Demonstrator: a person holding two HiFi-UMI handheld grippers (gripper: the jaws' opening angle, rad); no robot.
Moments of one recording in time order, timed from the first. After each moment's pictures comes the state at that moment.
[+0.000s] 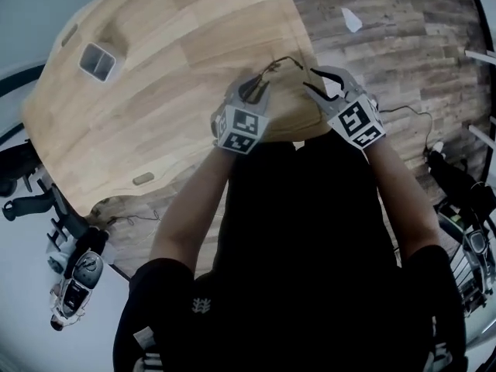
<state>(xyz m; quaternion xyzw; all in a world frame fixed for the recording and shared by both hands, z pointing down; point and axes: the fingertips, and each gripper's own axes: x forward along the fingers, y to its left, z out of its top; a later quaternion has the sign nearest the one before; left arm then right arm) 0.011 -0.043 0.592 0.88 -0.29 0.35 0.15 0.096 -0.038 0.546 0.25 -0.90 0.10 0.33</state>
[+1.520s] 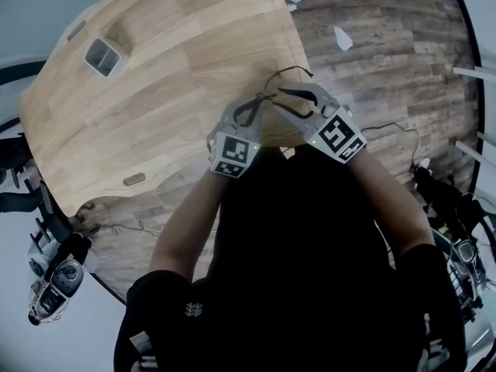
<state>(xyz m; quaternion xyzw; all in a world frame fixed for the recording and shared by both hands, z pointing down) 0.001 -0.004 0.537 0.90 -0.33 0.27 0.12 0.025 -0.010 0.476 0.19 -0.95 0.10 0.24</state>
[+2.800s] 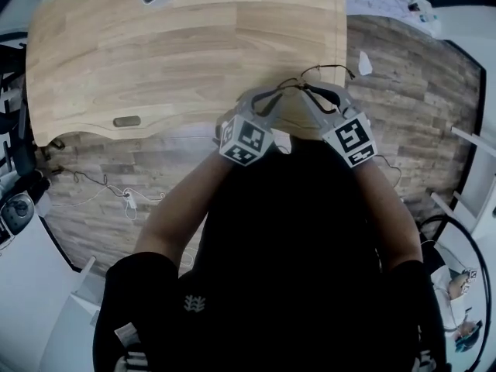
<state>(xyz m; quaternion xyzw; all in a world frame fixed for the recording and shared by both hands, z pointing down) -0.042 0.040 0.532 0.87 -0.39 0.27 0.14 -0.012 0.016 0.483 0.15 -0.94 0.07 0.30</state>
